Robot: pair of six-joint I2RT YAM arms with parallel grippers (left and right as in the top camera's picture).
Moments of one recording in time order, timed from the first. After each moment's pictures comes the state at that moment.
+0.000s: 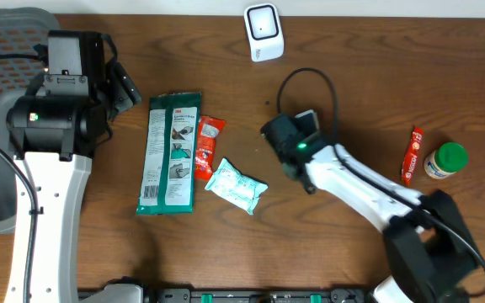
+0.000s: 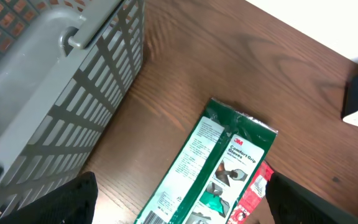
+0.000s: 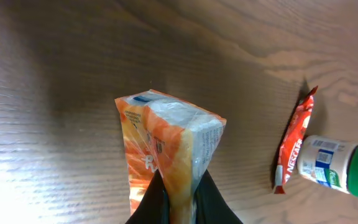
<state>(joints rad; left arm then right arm) -0.05 1.40 1.64 -1.17 -0.27 -0.51 0.63 1.77 1.10 -0.77 0.67 0.30</state>
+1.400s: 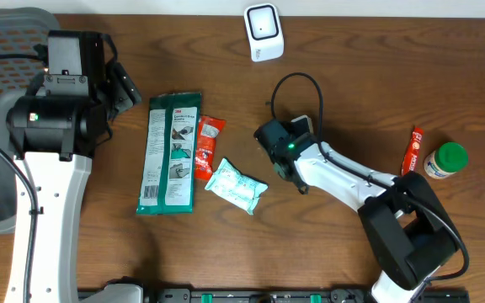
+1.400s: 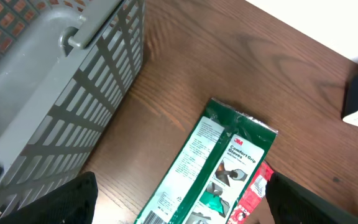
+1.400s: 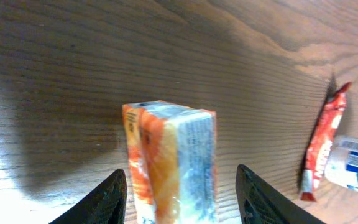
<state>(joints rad) -0.05 1.40 1.64 -1.17 -0.27 -0.51 0.63 1.86 1.10 -0.71 0.64 0.35</state>
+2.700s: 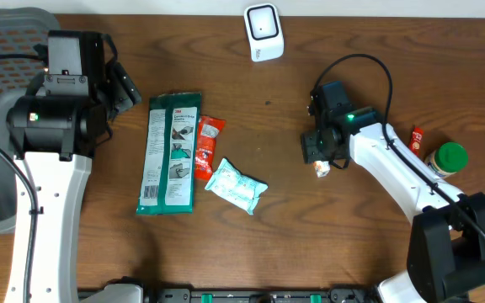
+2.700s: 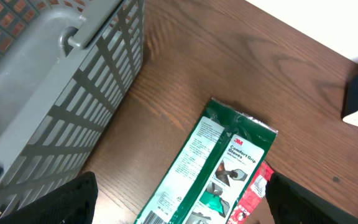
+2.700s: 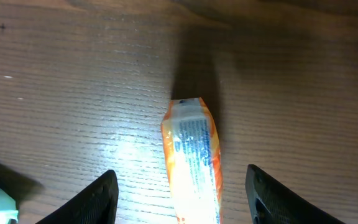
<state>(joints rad) -0.05 1.40 1.64 -1.17 -0.27 -0.51 0.35 1.71 1.17 -0.79 0.03 0.23</state>
